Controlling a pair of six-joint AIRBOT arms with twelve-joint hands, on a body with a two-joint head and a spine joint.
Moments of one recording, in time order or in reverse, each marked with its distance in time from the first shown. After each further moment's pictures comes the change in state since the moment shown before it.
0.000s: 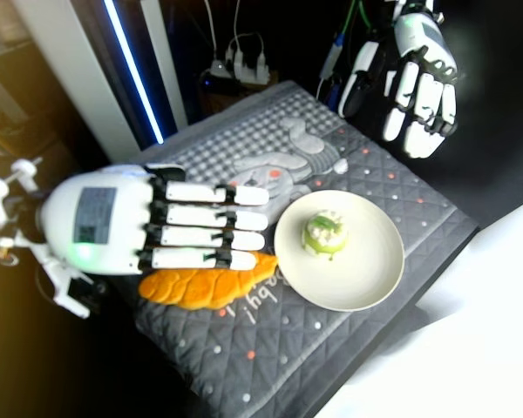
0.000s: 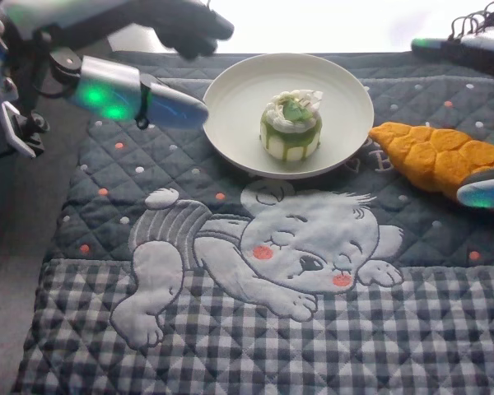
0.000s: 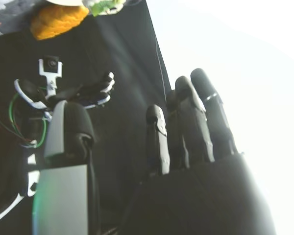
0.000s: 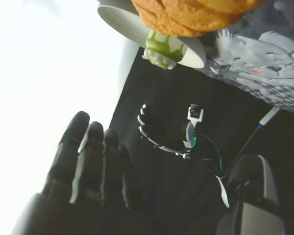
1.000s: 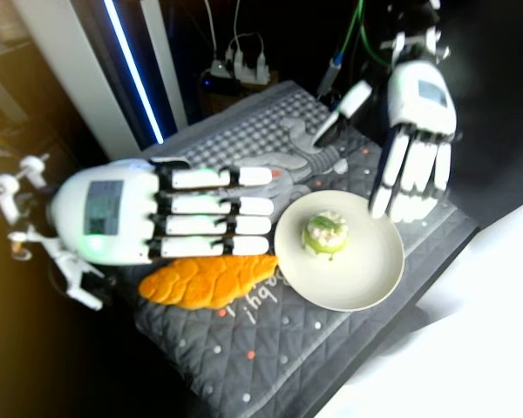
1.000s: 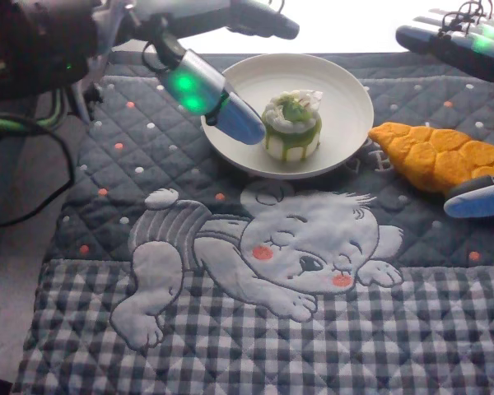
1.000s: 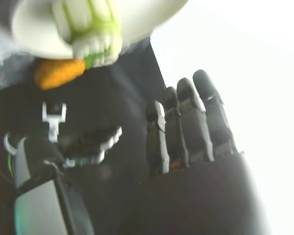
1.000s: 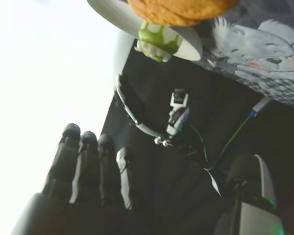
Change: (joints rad) left arm -0.170 -0.289 0.251 0.532 0.294 -0.348; right arm 0.000 -0.029 -0.001 0.000 0.048 0.000
